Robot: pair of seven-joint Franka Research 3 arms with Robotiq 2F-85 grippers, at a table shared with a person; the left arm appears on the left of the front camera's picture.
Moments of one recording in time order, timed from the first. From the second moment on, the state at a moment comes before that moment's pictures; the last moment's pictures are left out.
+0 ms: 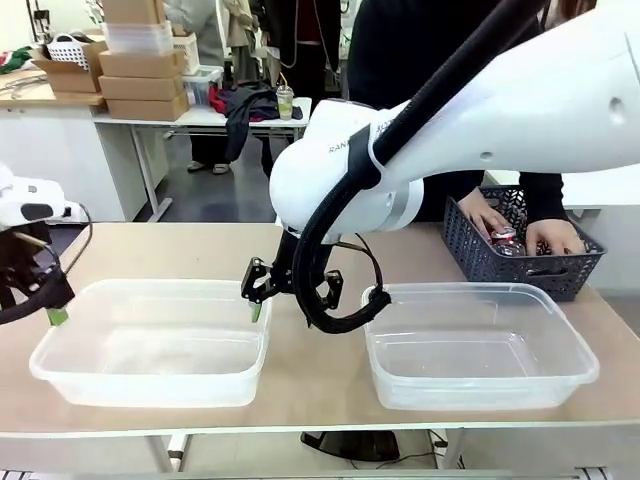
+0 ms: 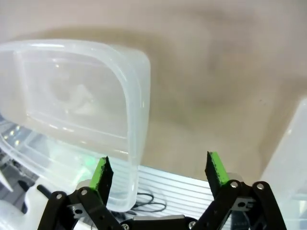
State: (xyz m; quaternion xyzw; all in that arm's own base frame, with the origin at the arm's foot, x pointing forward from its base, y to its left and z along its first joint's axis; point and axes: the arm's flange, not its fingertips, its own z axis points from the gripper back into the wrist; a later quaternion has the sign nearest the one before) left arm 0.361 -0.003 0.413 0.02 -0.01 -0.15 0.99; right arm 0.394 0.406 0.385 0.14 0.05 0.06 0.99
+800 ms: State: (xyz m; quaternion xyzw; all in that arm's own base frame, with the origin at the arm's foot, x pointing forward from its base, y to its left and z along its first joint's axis) left arm 0.367 -0.012 0.386 -0.04 0.02 -0.15 0.99; right arm 0.393 0.433 0.366 0.08 0.03 0.05 0.99
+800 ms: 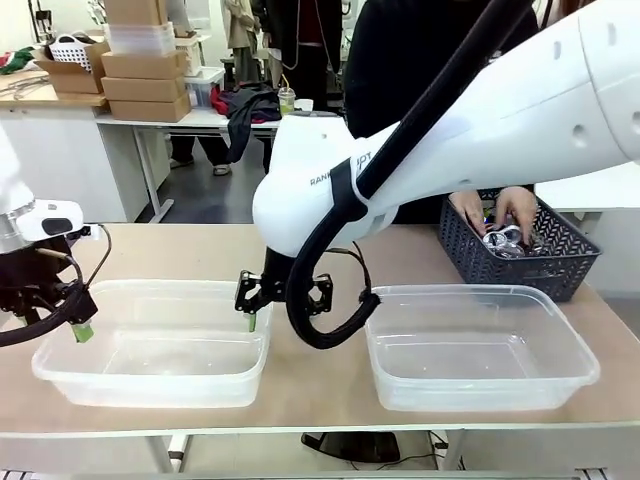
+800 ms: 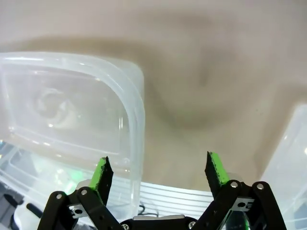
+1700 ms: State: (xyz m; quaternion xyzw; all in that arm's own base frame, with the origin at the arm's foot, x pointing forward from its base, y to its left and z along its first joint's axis) left arm 0.385 -0.010 0.400 -0.04 -0.06 -0.13 0.99; right arm 0.379 0.457 0.364 0.04 0.02 0.02 1.00
